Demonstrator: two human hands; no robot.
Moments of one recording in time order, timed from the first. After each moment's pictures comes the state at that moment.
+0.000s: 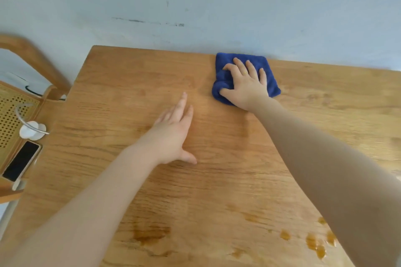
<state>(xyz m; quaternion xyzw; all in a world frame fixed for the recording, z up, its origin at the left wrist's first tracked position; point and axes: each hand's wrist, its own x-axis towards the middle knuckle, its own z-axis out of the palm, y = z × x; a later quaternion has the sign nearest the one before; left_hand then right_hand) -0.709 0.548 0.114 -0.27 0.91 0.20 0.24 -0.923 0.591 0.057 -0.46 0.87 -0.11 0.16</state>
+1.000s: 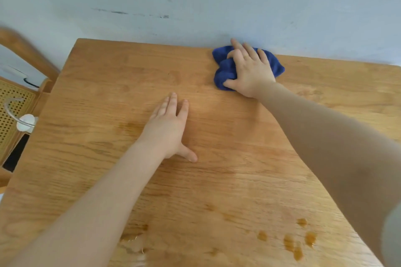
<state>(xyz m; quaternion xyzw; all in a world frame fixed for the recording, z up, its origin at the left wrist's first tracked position) -0.747 0.567 0.100 -0.33 0.89 0.14 0.28 -0.984 0.599 0.046 -0.56 0.82 -0.07 0.10</state>
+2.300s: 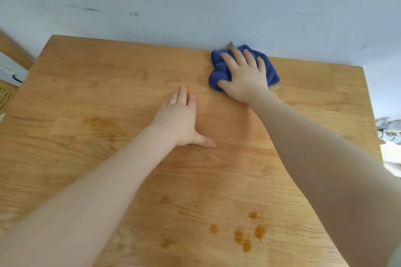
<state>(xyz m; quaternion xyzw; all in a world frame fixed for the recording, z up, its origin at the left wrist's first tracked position) -0.827 0.623 0.107 -0.34 0.89 0.13 0.26 -1.014 0.654 0.050 -0.51 0.85 -0.07 0.11</state>
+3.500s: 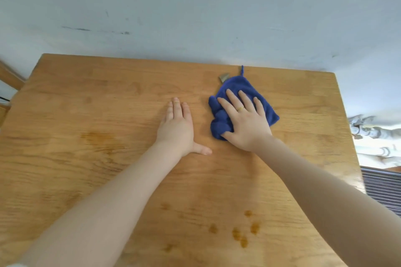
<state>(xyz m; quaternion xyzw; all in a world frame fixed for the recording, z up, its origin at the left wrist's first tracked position) -0.831 0.632 0.100 -0.37 0.89 0.14 0.24 -0.973 0.740 0.059 -0.55 0.83 -0.03 0.12</state>
